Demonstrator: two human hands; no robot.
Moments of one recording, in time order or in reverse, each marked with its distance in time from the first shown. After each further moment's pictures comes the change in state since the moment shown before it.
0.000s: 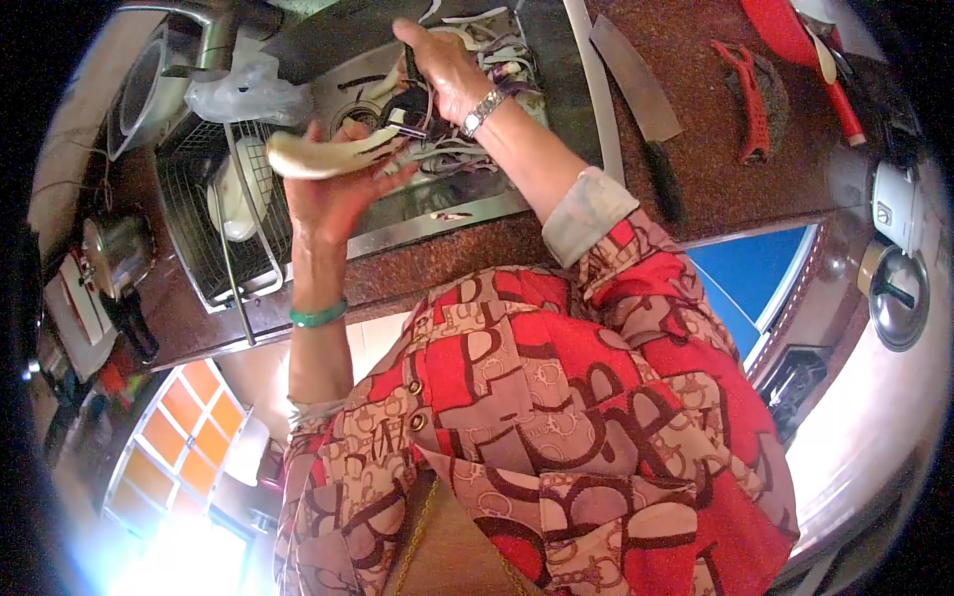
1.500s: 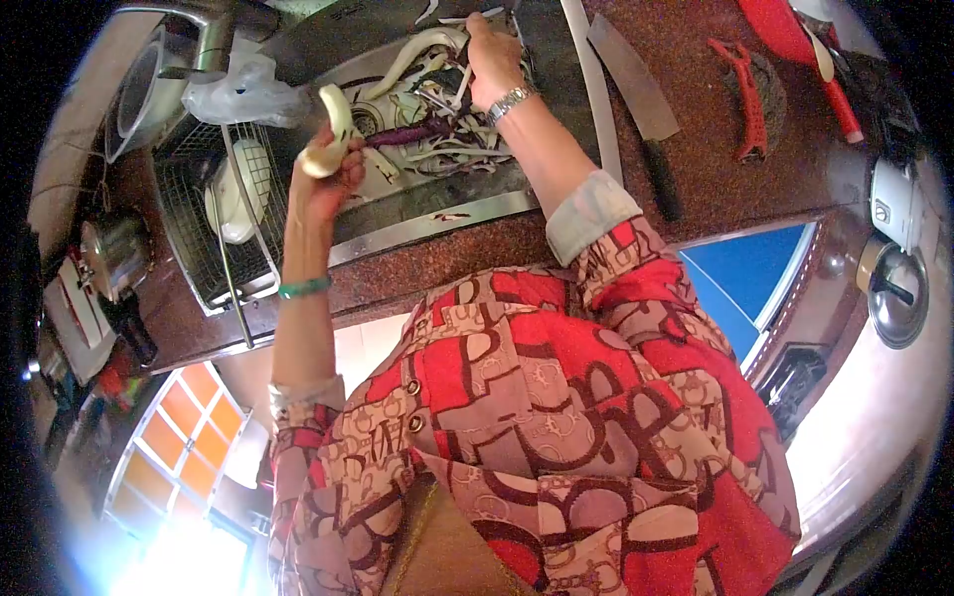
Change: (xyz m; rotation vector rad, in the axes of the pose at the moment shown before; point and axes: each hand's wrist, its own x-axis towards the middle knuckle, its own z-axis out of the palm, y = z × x) left_hand 0.037 0.027 -0.056 0.194 0.173 0.015; right_hand 0.031 0.006 -0.059 0.005 0.359 -0.236
